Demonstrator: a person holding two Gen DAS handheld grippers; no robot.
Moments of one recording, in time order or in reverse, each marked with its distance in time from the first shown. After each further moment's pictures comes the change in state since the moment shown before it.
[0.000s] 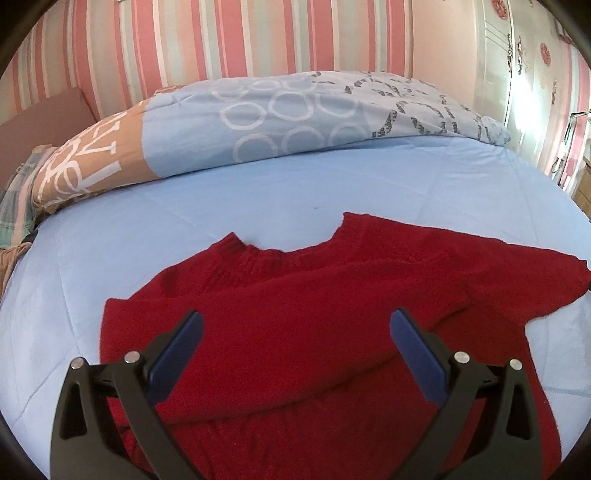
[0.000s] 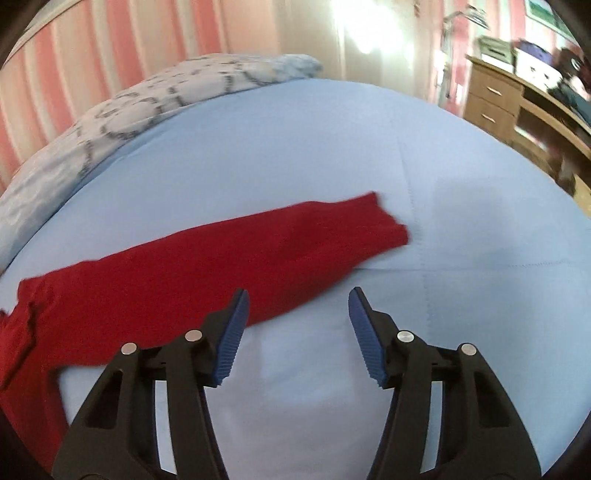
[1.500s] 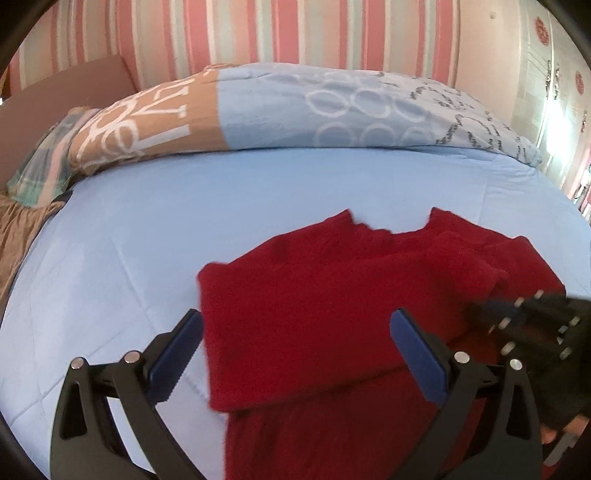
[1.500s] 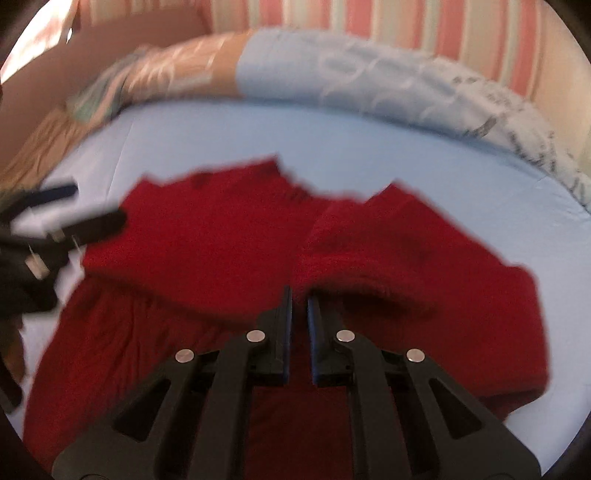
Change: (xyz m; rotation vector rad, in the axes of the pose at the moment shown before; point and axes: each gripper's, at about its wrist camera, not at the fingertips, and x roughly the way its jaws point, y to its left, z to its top) left arm -0.031 0.116 -0.032 -0.122 0.040 0.072; right arm -0.069 0.423 -0.138 -0.831 0.122 0.569
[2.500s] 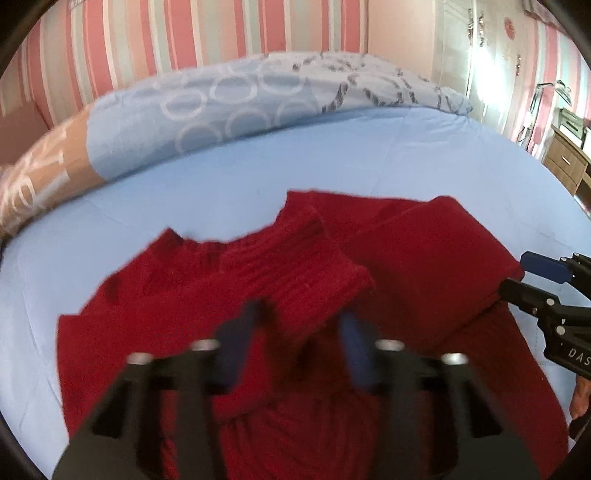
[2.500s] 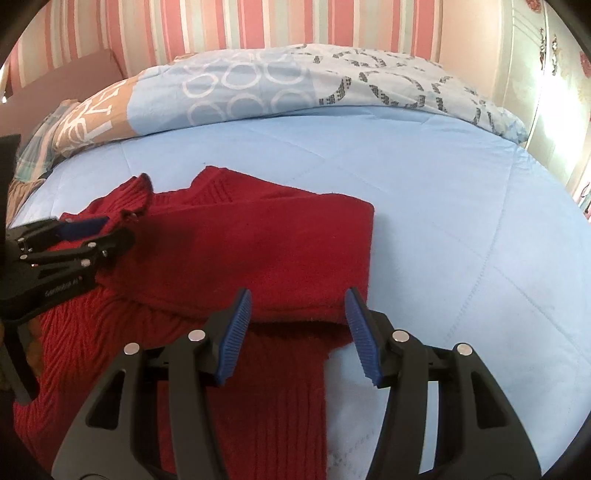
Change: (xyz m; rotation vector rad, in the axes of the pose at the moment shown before) left arm 0.052 -0.145 0.011 0.217 0.048 -0.210; right arm -0.076 -0.143 -0.071 0.265 -0.092 -0.190
